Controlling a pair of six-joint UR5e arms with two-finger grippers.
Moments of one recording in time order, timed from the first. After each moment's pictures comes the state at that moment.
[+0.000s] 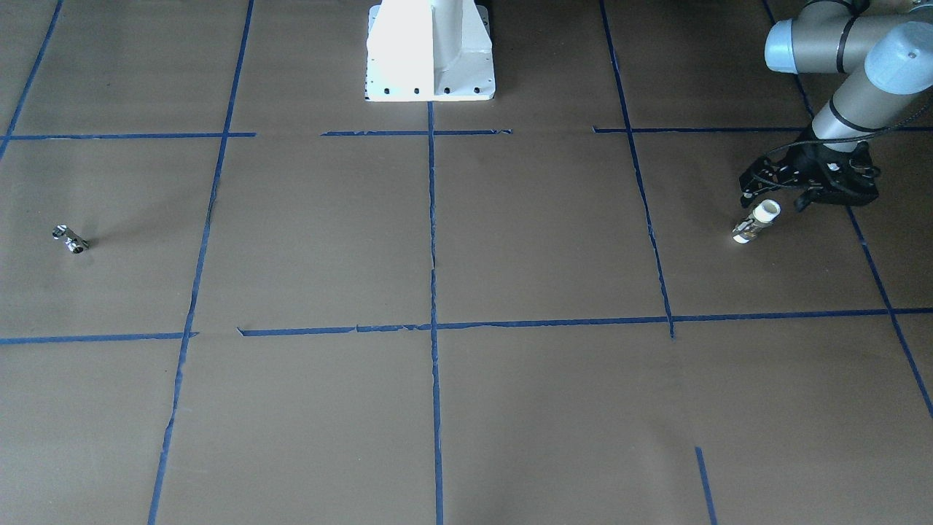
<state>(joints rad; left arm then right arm) -0.95 -1.47 -1.82 -2.04 -2.12 -0.73 1.48 -1.60 1.72 -1.56 2.35 -0.02</state>
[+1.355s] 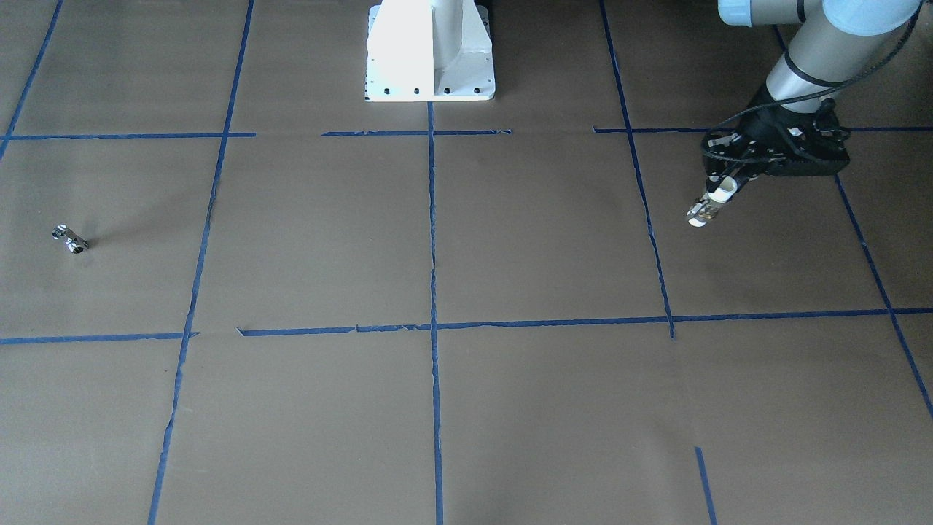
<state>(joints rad) -0.90 -1.80 -2.08 -1.46 -2.11 -0.94 1.48 -1.60 1.72 -1.56 2.35 -0.02</state>
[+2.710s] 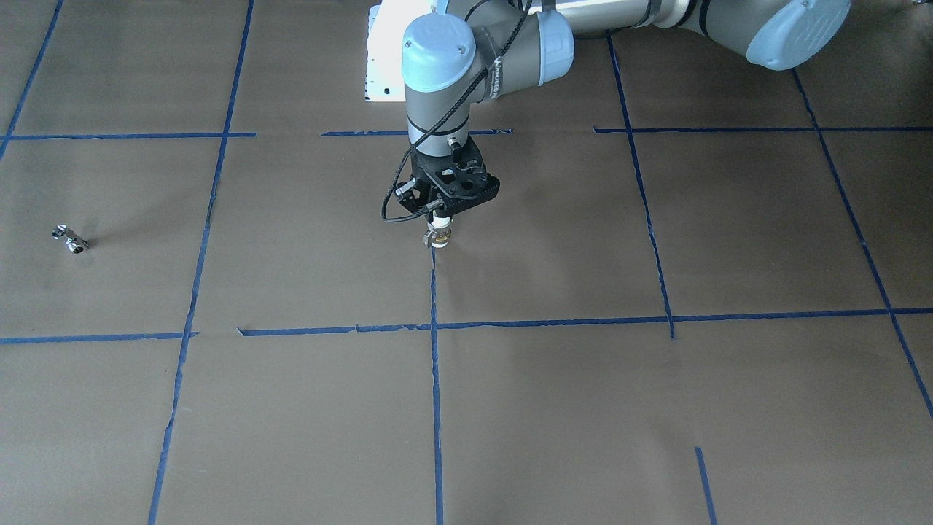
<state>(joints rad) -0.51 -2.50 -1.50 -1.47 -1.88 -1.64 1.48 -1.60 1.71 -1.56 2.35 -0.02</state>
